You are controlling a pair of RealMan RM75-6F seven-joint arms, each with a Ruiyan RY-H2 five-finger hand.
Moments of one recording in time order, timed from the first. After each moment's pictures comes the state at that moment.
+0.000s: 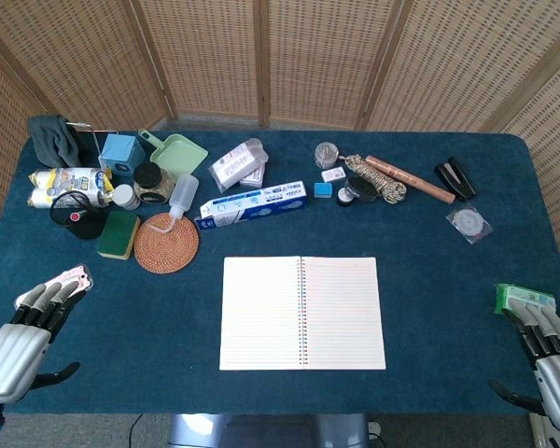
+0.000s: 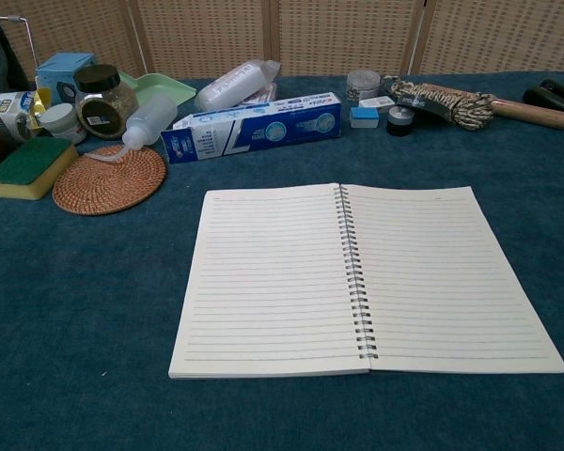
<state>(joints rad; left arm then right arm) -0.08 -0.86 0.11 -2.05 1.68 1.40 0.22 -0.05 -1.00 -0.06 -1.59 -1.77 1.66 0.14</state>
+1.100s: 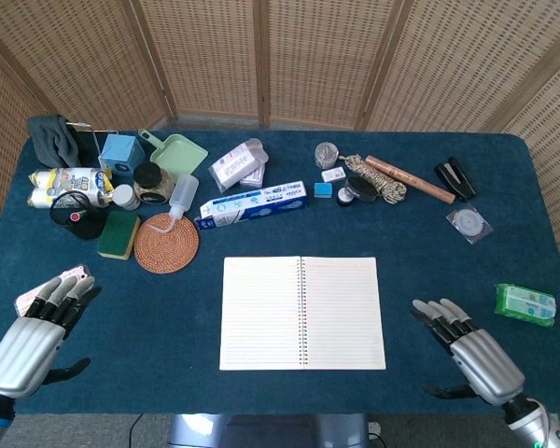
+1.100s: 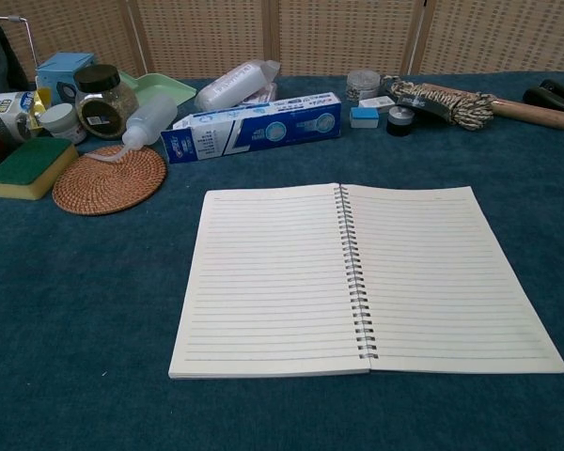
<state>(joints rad) -0.11 -0.83 0.08 -2.12 1.70 1.37 0.28 0.21 -0.95 -0.11 -1.74 -1.91 1.33 0.24</state>
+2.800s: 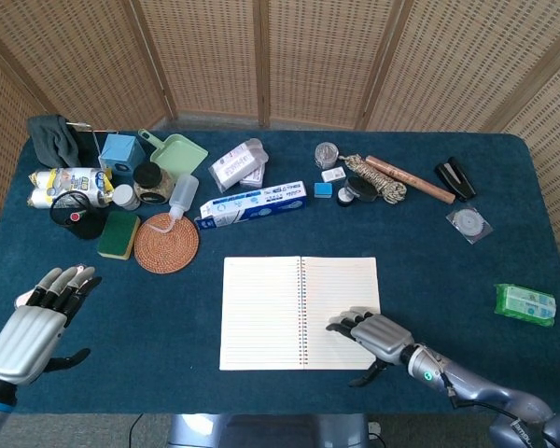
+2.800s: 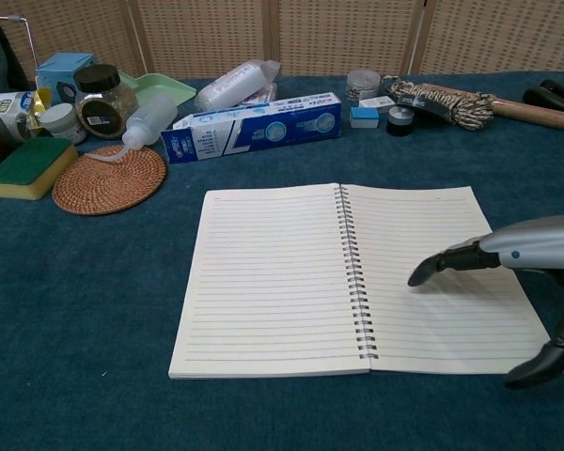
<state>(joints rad) -0.15 -0.80 0.05 -2.14 1.62 1.32 0.28 0.69 -1.14 -0.06 -1.77 -1.58 0.62 0.16</state>
